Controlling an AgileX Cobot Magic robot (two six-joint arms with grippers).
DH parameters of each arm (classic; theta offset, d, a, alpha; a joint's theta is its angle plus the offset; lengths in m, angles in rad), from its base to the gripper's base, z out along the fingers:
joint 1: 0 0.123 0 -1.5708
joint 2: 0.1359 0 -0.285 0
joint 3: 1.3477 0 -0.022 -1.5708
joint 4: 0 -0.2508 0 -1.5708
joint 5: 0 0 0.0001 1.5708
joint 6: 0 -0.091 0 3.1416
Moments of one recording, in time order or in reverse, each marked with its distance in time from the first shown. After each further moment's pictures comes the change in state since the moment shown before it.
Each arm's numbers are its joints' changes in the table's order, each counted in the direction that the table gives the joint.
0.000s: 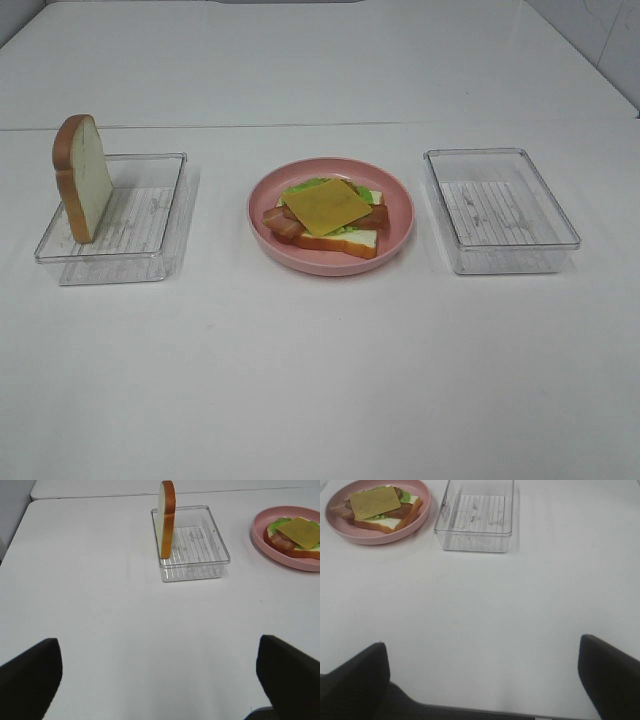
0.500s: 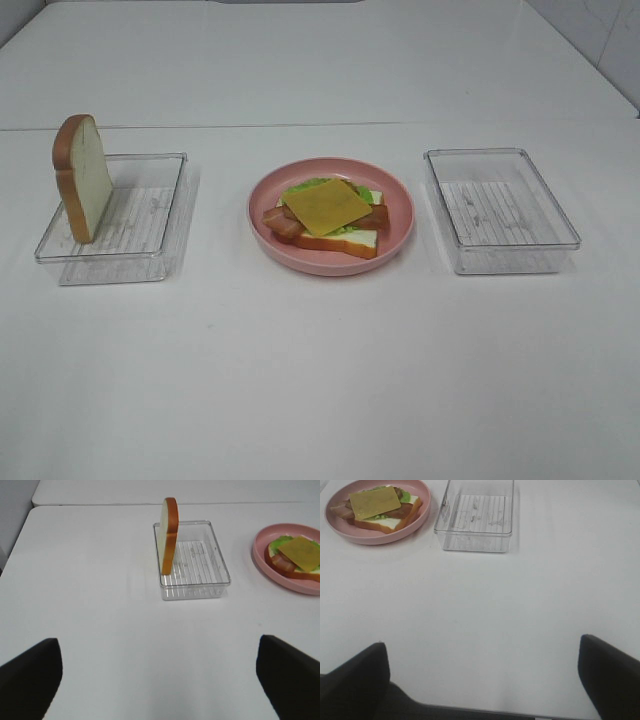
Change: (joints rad) left arm 0.000 0.251 -0.094 -0.001 0.121 0.034; right arm 0.000 0.000 0.000 0.000 0.000 0.000
